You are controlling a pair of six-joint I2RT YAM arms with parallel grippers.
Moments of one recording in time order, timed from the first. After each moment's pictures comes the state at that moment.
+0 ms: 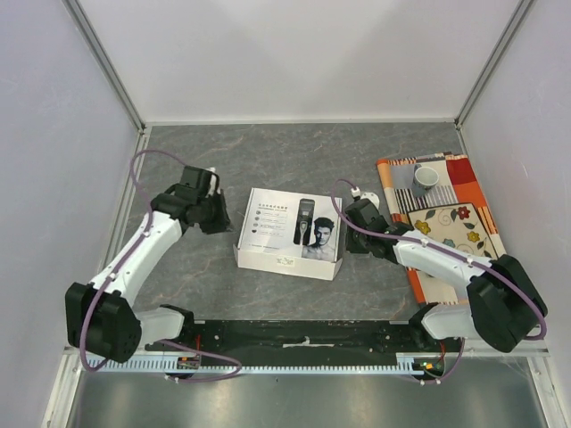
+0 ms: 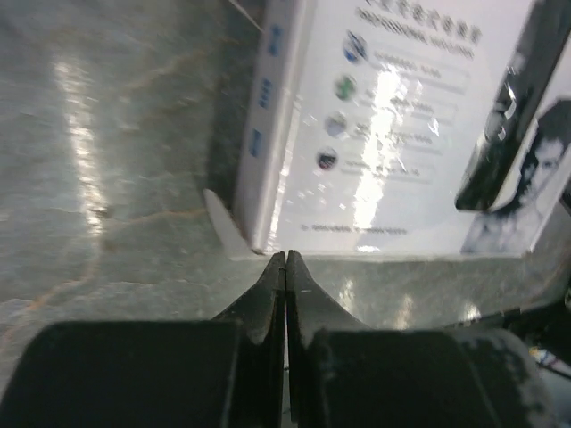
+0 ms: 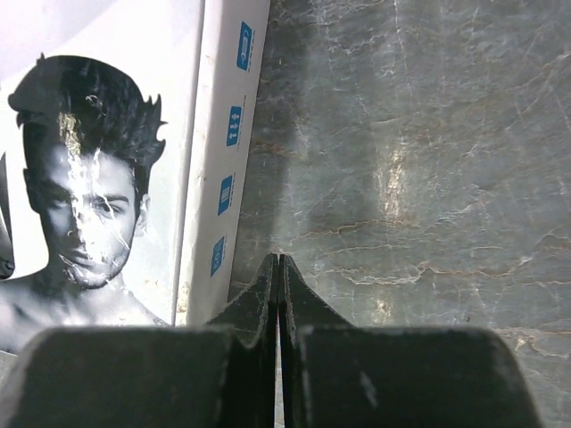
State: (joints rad) left arm -0.35 1.24 0.97 -0.74 0.15 -0.51; right arm 0.63 1.32 0.69 -0.33 0.20 0.62
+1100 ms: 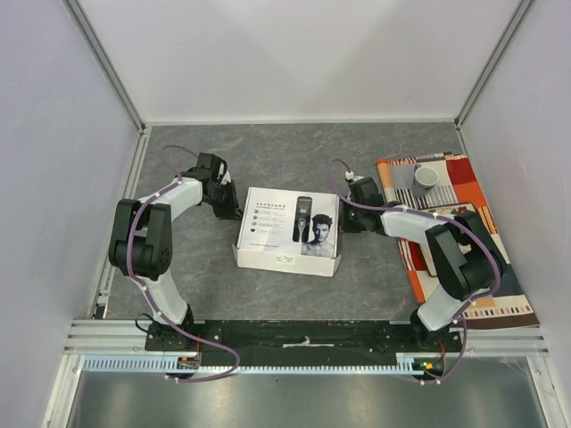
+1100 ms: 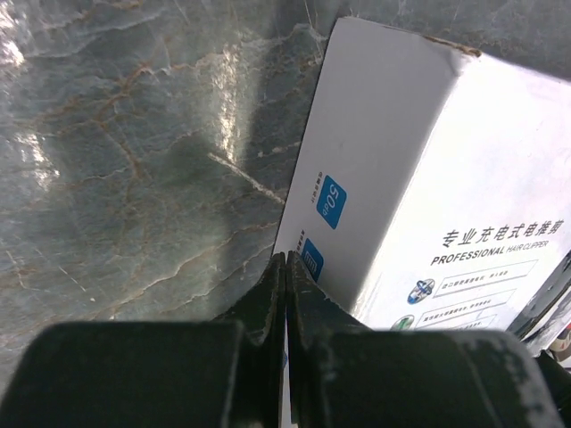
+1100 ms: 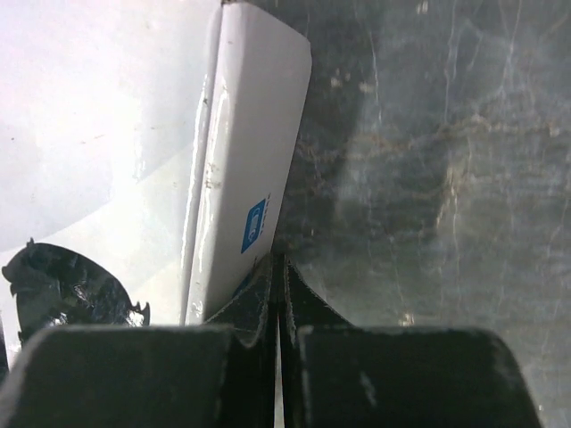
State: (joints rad) left arm -0.18 1.79 1.13 -0.51 0.33 -0.43; right arm 0.45 1.65 0.83 -0.10 -0.09 0.46
